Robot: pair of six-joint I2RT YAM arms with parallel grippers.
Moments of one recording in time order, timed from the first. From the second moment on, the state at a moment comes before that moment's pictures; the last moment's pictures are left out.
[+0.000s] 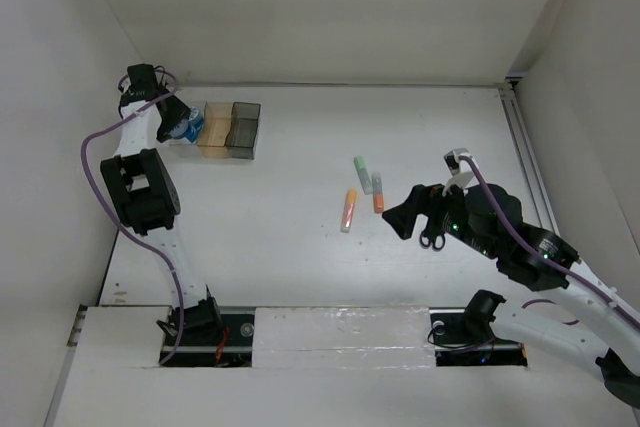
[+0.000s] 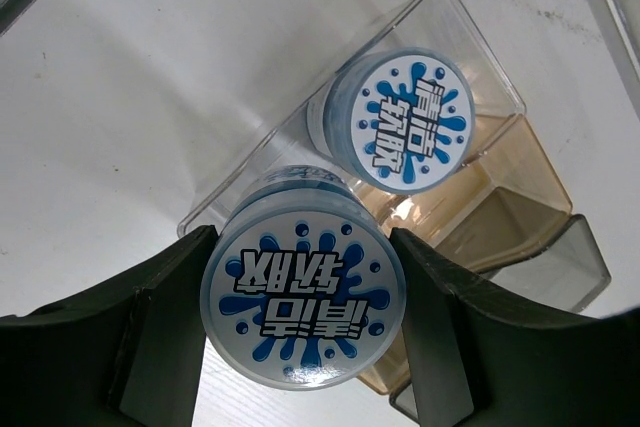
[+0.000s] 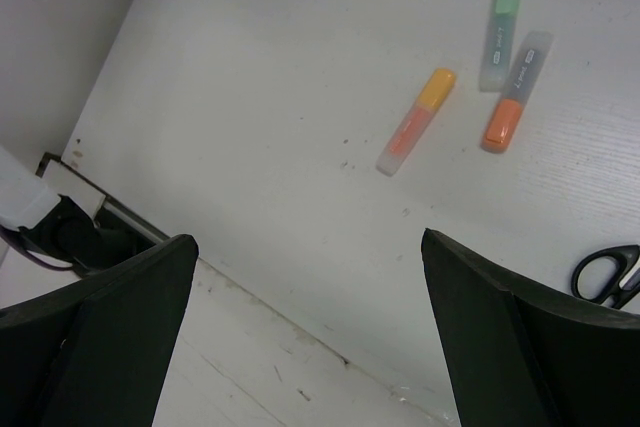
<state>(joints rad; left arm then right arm) 0.27 2.08 1.83 -0.64 -0.03 -0.62 0.86 0.70 0.95 -0.62 0.17 0.57</state>
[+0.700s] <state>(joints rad) 0.27 2.11 1.84 -0.65 -0.01 -0.62 0.86 0.70 0.94 -0.62 0.17 0.57</state>
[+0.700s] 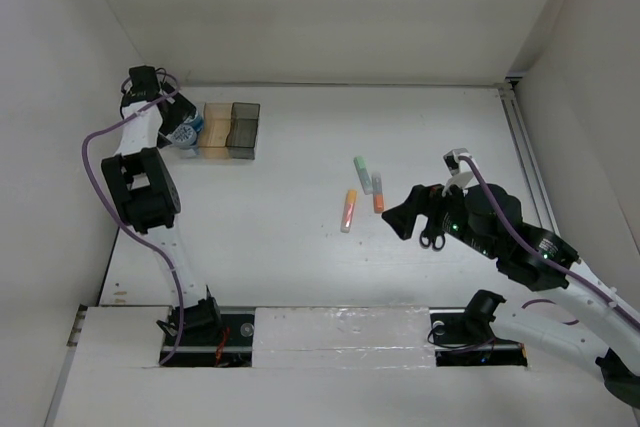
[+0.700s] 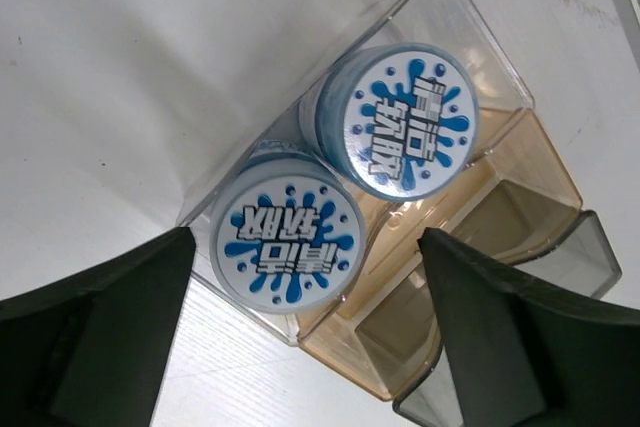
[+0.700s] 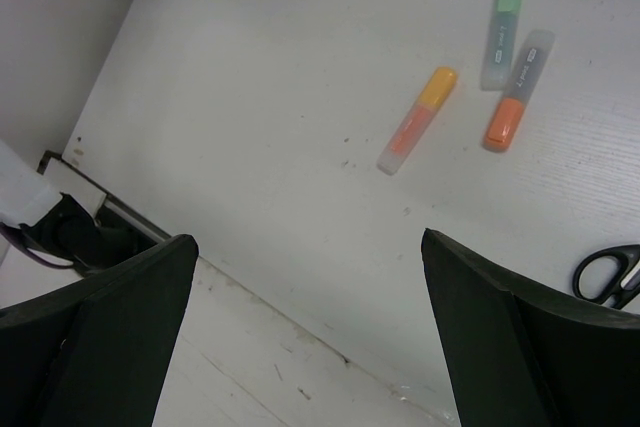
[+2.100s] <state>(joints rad) -1.02 1.54 1.16 -0.55 -0.41 -0.80 0.86 0.61 1.21 -0.92 0.41 0.60</state>
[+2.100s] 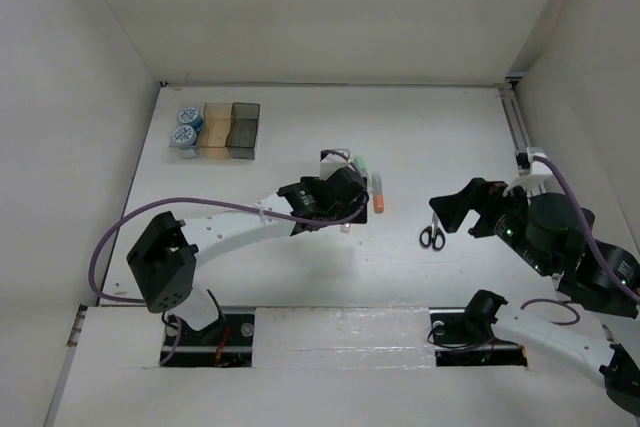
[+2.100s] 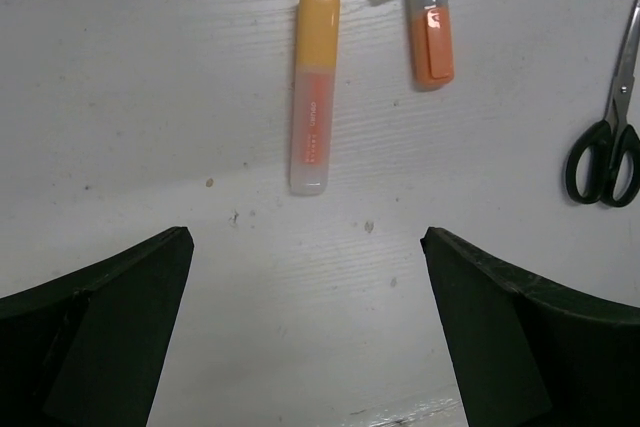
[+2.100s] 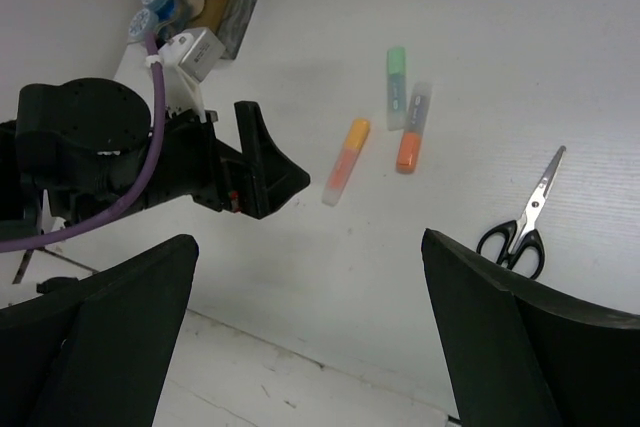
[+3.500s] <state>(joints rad) -0.94 2.02 1.41 -0.50 -0.42 -0.73 0.86 0.57 1.07 -0.86 0.31 0.60</state>
